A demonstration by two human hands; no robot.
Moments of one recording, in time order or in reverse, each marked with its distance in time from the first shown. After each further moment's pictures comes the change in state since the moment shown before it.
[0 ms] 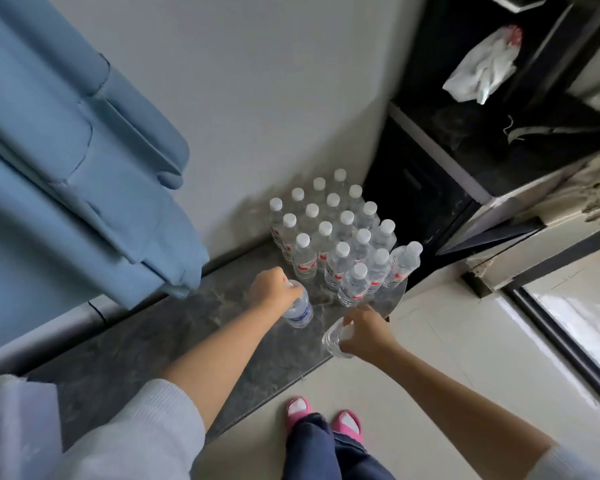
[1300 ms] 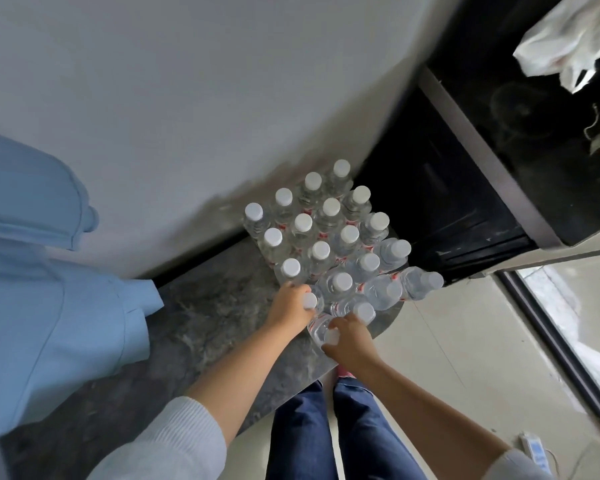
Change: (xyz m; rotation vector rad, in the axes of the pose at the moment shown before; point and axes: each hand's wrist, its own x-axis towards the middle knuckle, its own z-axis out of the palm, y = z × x) left_hand 0.144 0.030 0.068 0.103 -0.302 0.204; right_hand 0.155 0.010 0.010 0.055 -0.204 0.198
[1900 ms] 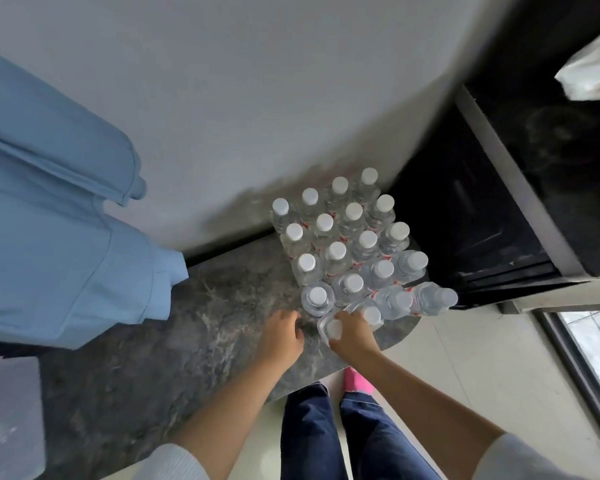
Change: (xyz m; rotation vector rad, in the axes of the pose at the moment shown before) left_hand -0.062 -0.019 0.026 0.012 0.134 -0.153; right_hand 0.001 0.003 -0.009 -0.023 -0.075 -0.109
